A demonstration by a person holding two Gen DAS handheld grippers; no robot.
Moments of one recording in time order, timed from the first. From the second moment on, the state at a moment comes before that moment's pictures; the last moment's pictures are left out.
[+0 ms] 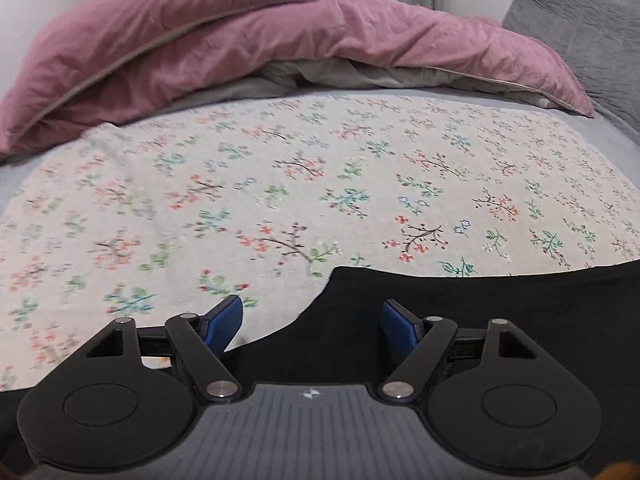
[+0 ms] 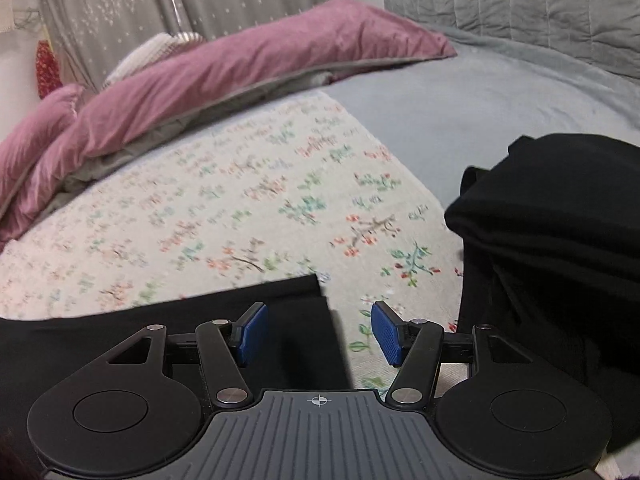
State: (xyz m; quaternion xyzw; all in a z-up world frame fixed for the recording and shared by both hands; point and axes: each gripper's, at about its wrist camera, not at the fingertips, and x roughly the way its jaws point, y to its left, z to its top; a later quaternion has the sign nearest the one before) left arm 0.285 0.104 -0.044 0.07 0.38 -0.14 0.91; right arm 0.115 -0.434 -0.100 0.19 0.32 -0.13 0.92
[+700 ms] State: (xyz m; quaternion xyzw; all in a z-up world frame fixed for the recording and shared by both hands) left arm 0.279 0.105 -0.042 -0.03 0.35 -0.16 0.92; right arm 0.118 -0.426 -0.094 0.17 0.29 -0.12 0.94
